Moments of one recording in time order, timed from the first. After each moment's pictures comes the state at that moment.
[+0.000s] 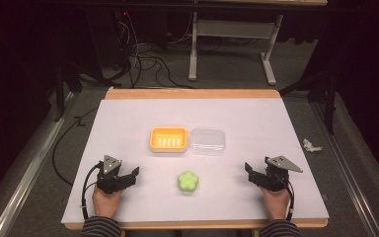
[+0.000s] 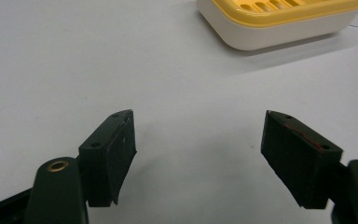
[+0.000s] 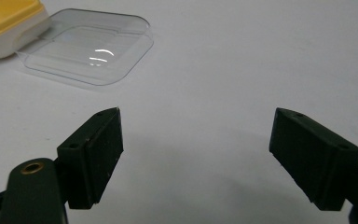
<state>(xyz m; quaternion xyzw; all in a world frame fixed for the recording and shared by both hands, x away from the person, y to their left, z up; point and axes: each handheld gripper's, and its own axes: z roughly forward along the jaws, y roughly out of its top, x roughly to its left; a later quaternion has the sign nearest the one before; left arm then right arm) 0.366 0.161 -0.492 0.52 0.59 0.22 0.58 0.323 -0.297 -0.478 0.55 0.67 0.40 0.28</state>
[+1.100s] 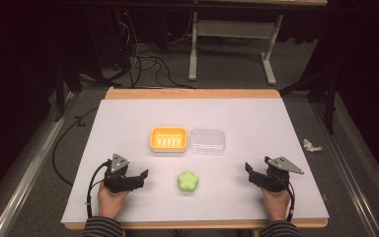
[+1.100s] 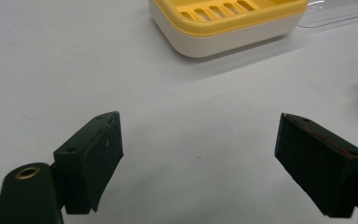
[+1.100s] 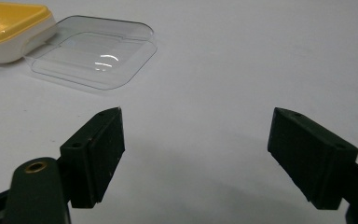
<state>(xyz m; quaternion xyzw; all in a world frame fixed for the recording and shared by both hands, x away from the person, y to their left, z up) 0.360 0.138 -0.480 0.55 0.57 0.18 0.58 0.321 -0.297 -0.477 0.54 0.67 0.41 0.29</state>
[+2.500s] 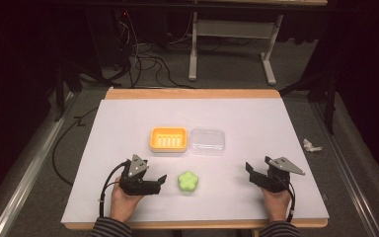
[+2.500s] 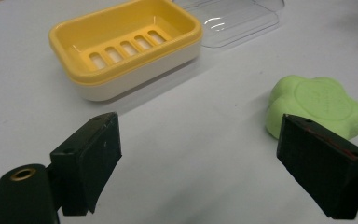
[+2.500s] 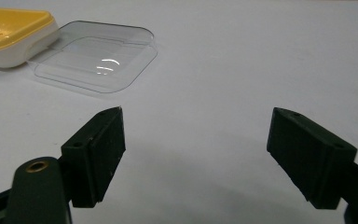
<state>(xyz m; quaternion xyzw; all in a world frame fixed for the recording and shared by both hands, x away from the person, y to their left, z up) 0.336 0.089 -0.457 0.60 0.50 0.14 0.60 0.319 -0.298 -0.477 0.54 0.67 0.42 0.29</state>
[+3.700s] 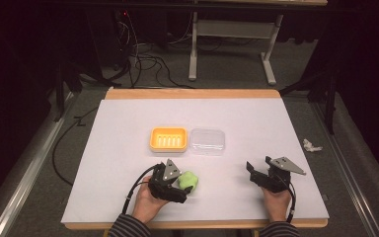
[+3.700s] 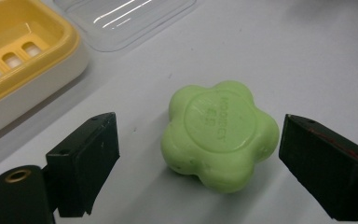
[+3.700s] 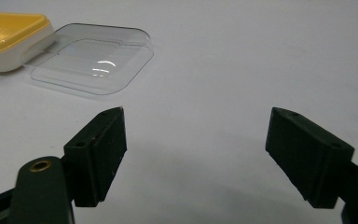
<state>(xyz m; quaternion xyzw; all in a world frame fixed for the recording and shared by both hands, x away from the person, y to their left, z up) 0.323 0.017 -0.469 0.69 0.44 0.09 0.57 0.320 -0.300 -0.477 0.55 0.66 0.42 0.29</state>
